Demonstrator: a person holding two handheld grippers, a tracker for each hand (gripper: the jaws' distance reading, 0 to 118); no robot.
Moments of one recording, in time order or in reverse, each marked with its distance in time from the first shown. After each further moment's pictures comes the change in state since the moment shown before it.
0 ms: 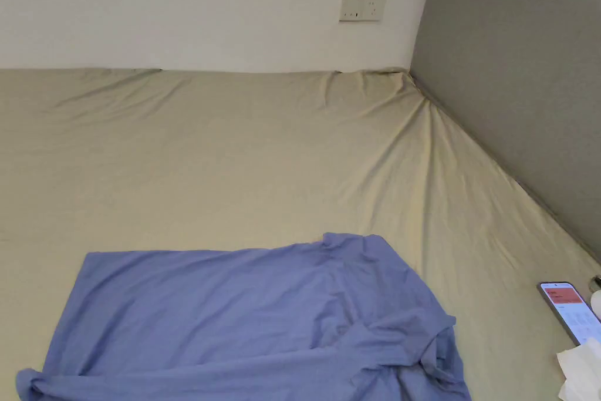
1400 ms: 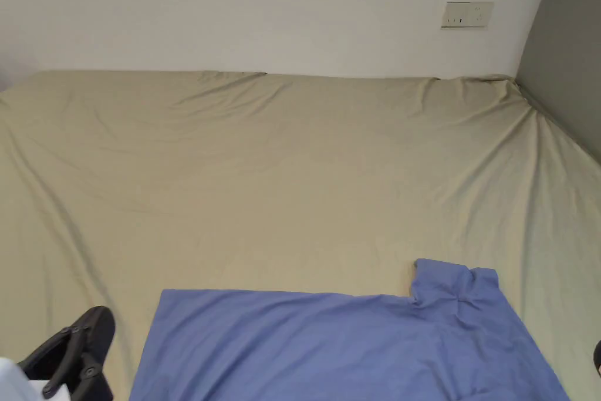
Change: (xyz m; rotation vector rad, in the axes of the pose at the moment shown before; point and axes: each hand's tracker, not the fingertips) left arm 0.063 -0.011 0.184 0.679 0.046 -0.184; right arm -0.085 0.030 0.193 0.652 0.095 0.177
